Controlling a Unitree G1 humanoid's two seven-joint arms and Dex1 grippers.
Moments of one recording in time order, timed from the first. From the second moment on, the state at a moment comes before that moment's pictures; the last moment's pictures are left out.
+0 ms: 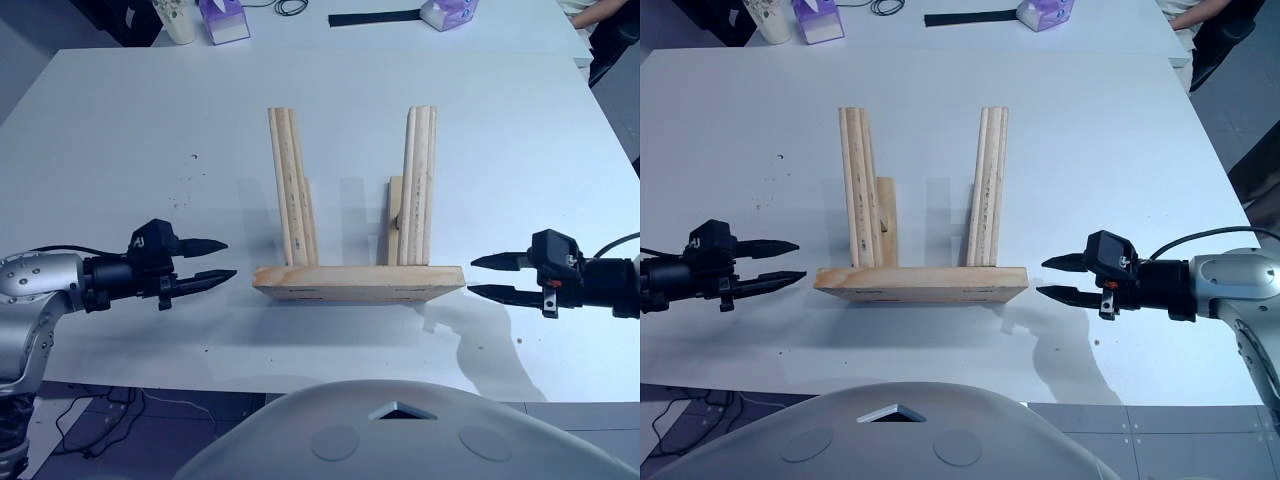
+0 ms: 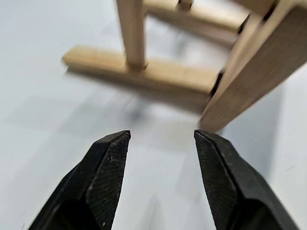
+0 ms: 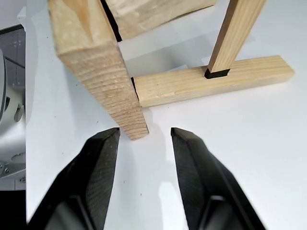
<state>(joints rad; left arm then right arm) 0.33 0.96 0.28 -0.26 -0.44 0.29 -1.20 0.34 -1.02 -0.24 -0.58 0.52 0.55 1.17</state>
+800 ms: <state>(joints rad) 0.25 0.75 -0.08 -0.02 -0.24 -0.17 -1.19 0.20 -0.84 0.16 -0.21 0.27 0.24 1.18</state>
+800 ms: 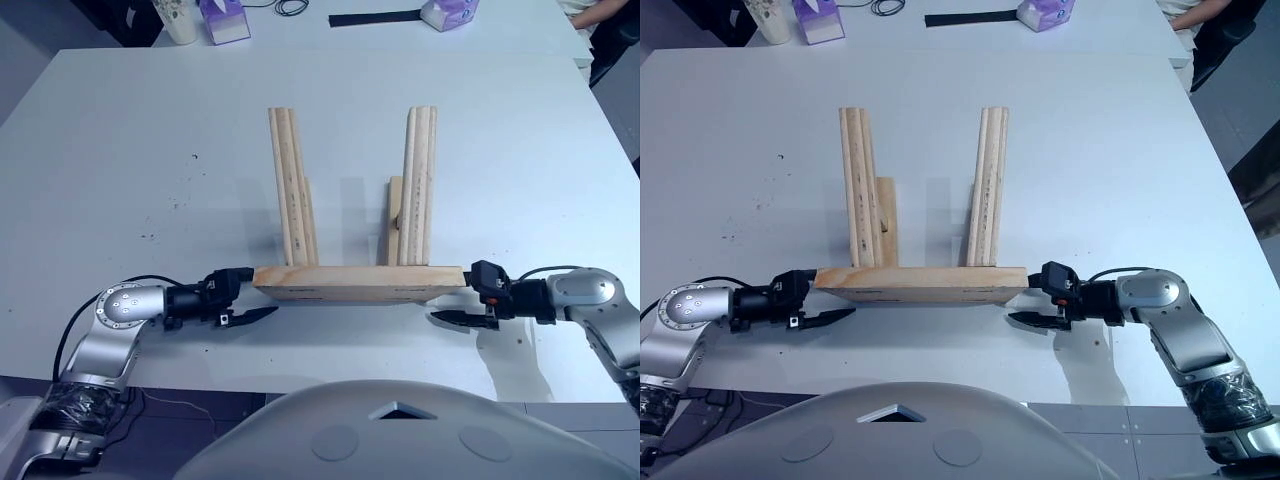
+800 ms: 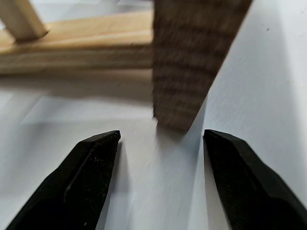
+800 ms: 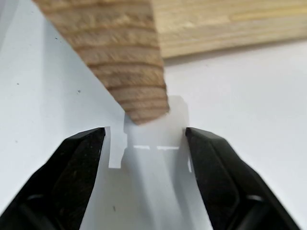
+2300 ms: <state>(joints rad) 0.45 0.98 0.28 -0.49 -0.86 0.52 -1.23 0.33 -1.05 -0.27 -0.58 1.16 0.88 0.95</state>
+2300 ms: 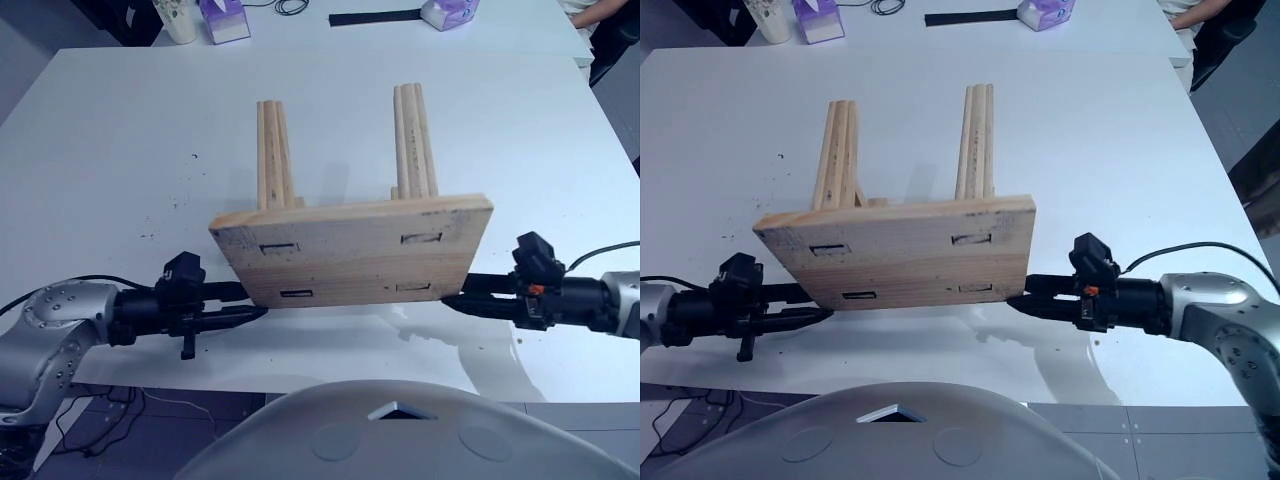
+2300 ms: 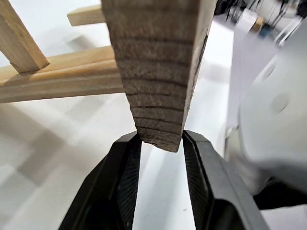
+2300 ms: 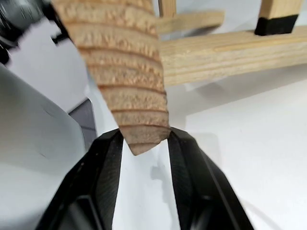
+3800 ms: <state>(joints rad) -0.11 0.95 0.15 -0.22 -1.65 1.07 -0.21 -0.27 -0.96 -0.08 -0.42 1.95 0.96 0.14</state>
